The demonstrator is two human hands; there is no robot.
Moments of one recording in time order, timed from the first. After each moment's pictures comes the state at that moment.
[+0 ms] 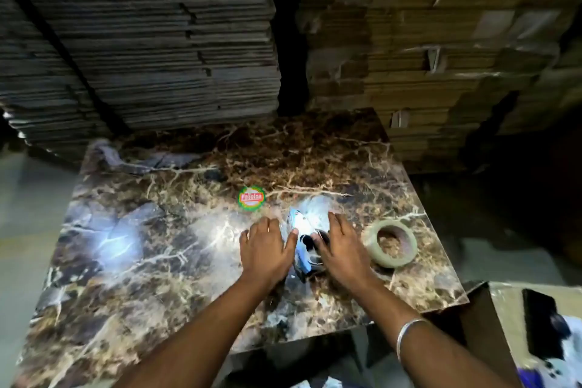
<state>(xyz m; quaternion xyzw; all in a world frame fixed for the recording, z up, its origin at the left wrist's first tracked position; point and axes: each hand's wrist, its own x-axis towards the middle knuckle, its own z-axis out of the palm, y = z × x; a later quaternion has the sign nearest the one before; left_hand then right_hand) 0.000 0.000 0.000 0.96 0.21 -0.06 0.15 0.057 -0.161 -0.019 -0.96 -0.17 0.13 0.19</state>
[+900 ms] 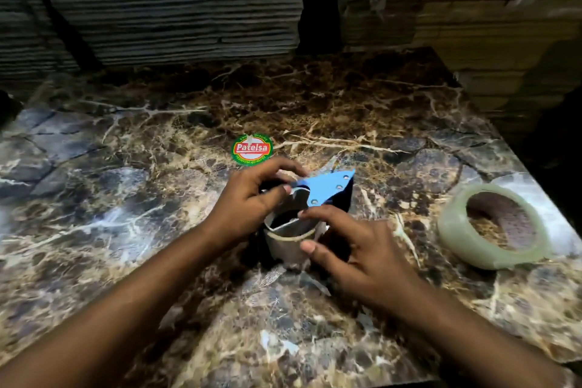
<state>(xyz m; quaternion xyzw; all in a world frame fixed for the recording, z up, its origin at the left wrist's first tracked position) 0.025 0.059 -0.091 0.81 0.02 0.07 0.58 0.046 -0.147 -0.095 -0.79 -0.39 0.08 0.46</state>
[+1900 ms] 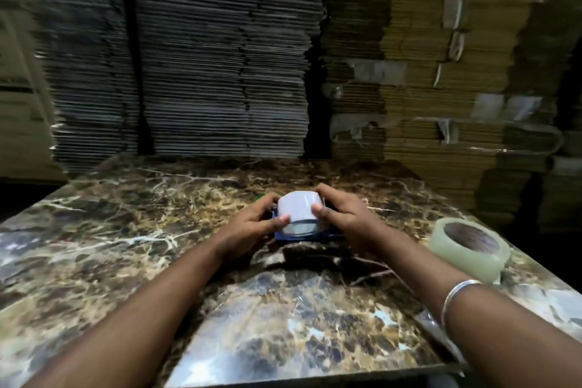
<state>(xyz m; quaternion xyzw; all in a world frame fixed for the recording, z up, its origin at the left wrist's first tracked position) -0.015 0.100 -0.125 0.77 -0.09 0.10 0.63 0.093 -0.103 -0.096 -0.81 -0.48 -0.04 0.34</state>
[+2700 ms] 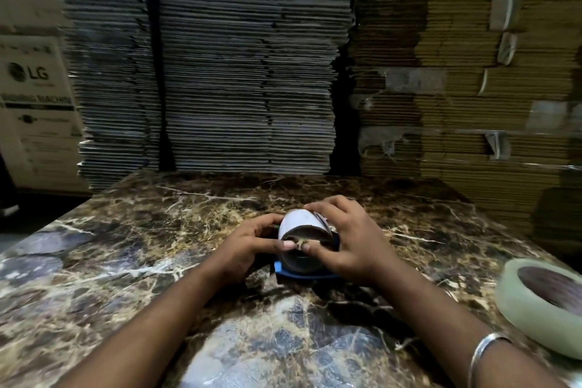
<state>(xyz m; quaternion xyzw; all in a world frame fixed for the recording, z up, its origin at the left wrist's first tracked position) 0.003 0.135 -0.122 0.67 -0.02 0.08 0.74 0.097 -0.056 -0.101 -0.83 -0.48 -0.16 0.26</state>
